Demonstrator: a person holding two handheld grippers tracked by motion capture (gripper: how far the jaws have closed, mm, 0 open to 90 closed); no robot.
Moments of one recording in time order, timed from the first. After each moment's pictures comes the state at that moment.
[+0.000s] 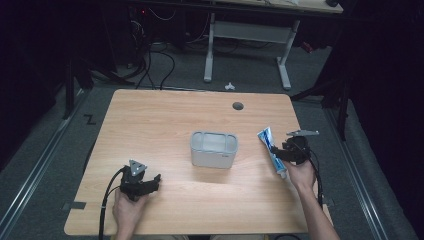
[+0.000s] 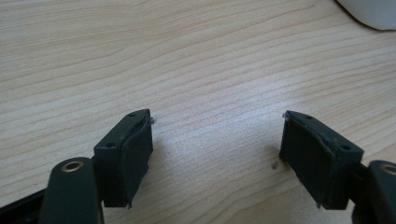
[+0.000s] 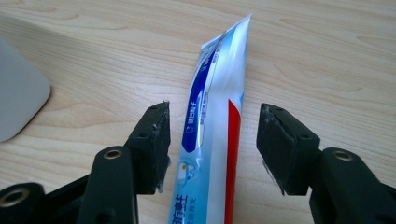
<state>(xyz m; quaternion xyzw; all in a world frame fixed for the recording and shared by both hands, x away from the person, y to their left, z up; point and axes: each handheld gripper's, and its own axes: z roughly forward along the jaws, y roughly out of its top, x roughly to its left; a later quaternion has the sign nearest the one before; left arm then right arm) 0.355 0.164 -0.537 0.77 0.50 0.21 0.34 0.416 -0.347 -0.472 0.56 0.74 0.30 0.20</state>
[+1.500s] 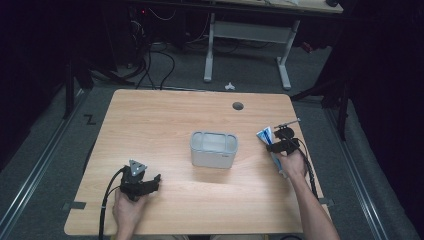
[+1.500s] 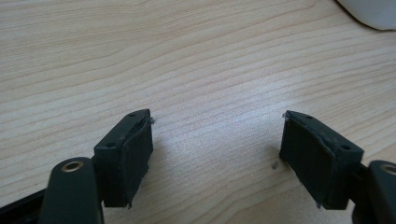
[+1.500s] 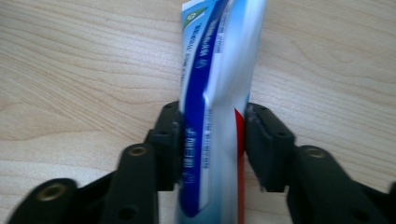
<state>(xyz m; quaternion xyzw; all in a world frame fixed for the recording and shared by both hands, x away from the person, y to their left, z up) 0.355 0.164 -0.537 0.77 0.50 0.21 0.34 0.466 -0.333 -0.490 0.59 0.77 0.20 0.15</state>
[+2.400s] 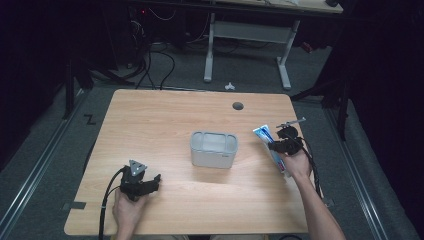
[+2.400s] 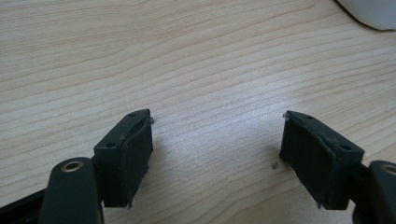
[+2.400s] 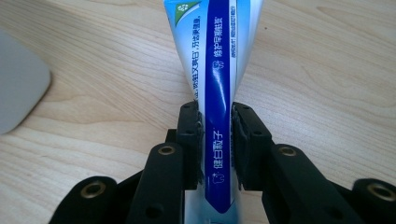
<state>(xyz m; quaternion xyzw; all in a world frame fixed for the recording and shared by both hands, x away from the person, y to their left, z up) 0.355 0.164 -0.537 0.77 0.50 0.21 0.34 0.448 -0.331 -0.463 0.55 0.79 0.23 0.15</state>
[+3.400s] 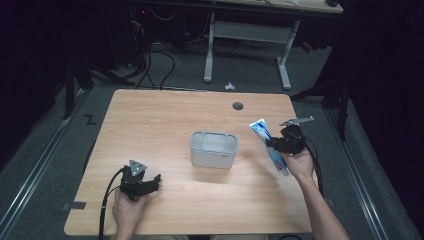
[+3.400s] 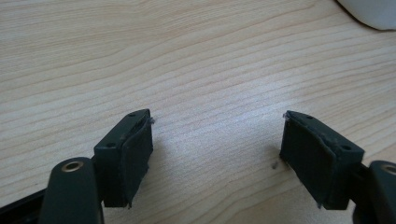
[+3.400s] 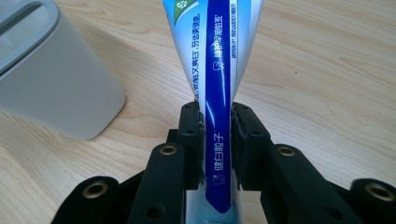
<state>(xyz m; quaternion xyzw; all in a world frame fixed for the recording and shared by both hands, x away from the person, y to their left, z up) 0.355 0.164 -0.537 0.77 0.50 0.21 0.34 0.429 -0.325 -0.433 0.50 0.79 0.31 0.14</state>
